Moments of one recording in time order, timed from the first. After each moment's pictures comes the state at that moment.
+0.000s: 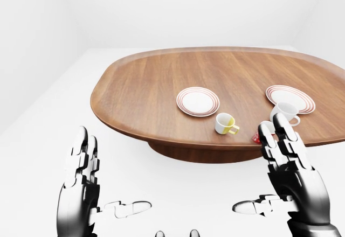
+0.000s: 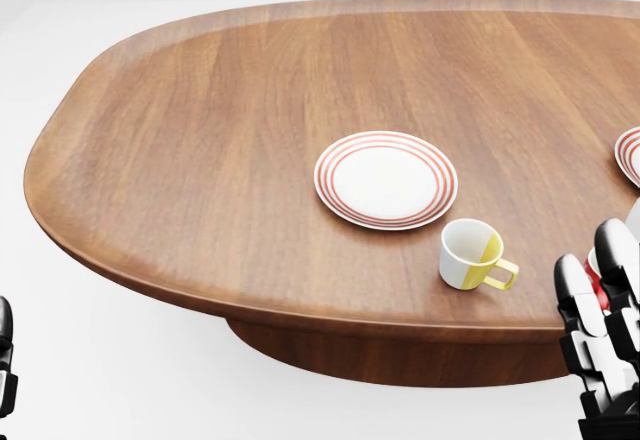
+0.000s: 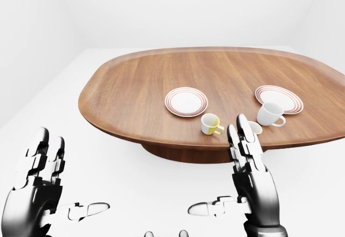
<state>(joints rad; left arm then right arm) 0.72 -0.06 0.01 -0.88 0.06 -0.09 -0.07 0.58 0.17 -0.22 -0.93 0.10 0.09 0.43</state>
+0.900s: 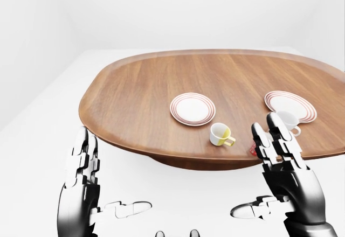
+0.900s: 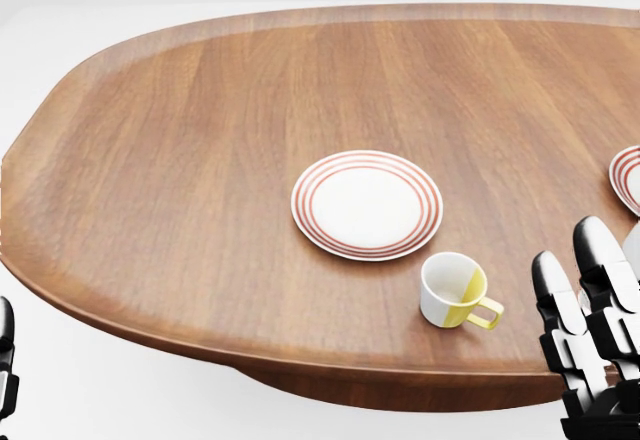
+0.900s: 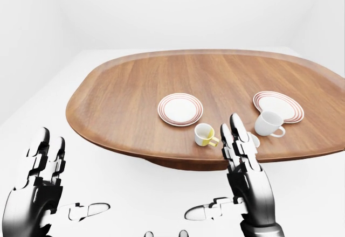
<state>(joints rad) 0.72 -0.06 0.01 -0.88 0.07 -0.09 -0.06 0.58 0.18 -0.20 -0.92 0.13 0.09 0.48</state>
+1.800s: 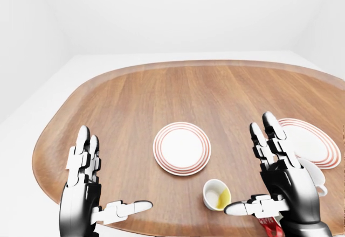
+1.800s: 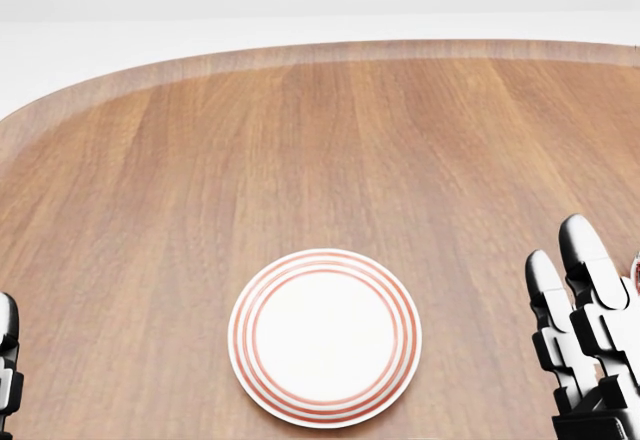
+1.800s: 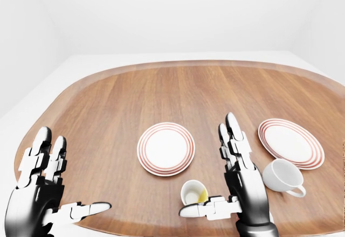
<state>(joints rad) 0.71 -0.05 0.00 -0.87 0.08 -0.09 -0.05 0.61 0.12 -0.10 -0.94 0.04 0.07 0.37</state>
